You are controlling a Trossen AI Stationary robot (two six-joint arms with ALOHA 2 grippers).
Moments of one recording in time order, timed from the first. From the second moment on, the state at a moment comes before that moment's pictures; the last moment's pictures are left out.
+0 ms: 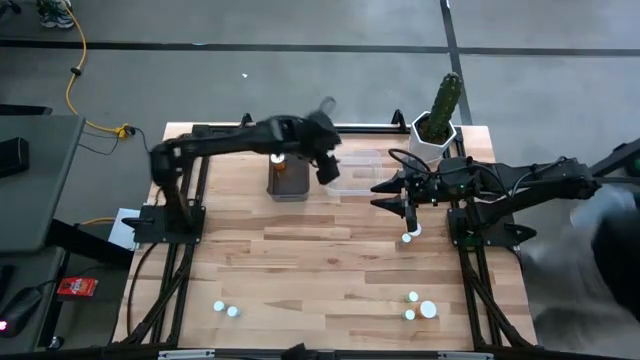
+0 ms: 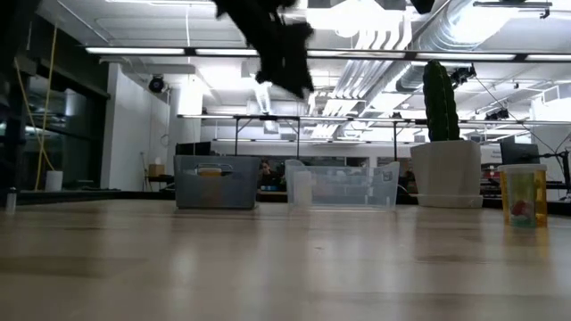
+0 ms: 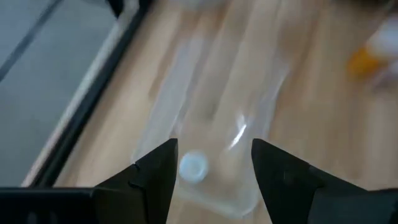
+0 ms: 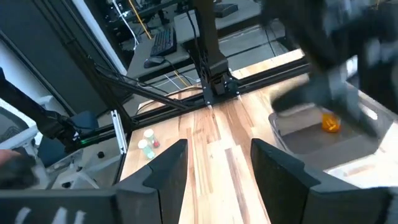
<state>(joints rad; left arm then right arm) 0.42 1.81 1.63 -0.63 -0.05 -0.02 0.13 0.95 0.96 -0.25 0.11 0.36</state>
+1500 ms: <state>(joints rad) 0.01 0.84 0.69 0.22 -0.13 -0.22 0.14 0.97 0.97 -0.26 0.02 0.53</state>
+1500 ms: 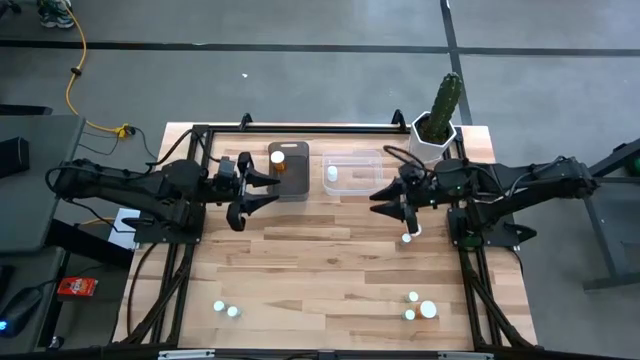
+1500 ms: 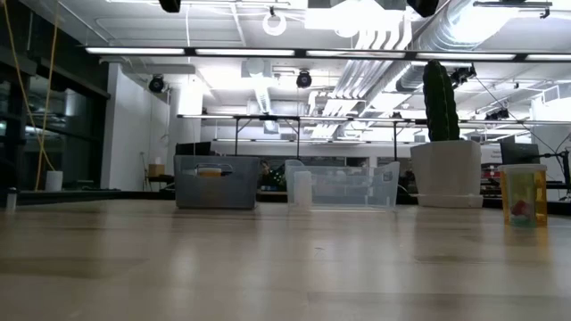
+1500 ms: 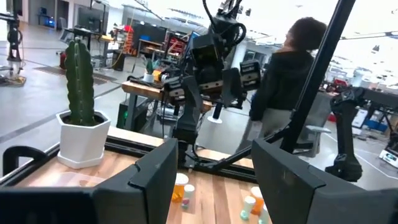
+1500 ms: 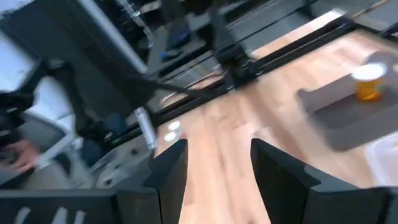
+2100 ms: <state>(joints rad) 0.01 0.84 0.69 0.17 -0.14 -0.20 0.26 1.19 1.17 -1.24 0.13 1.34</state>
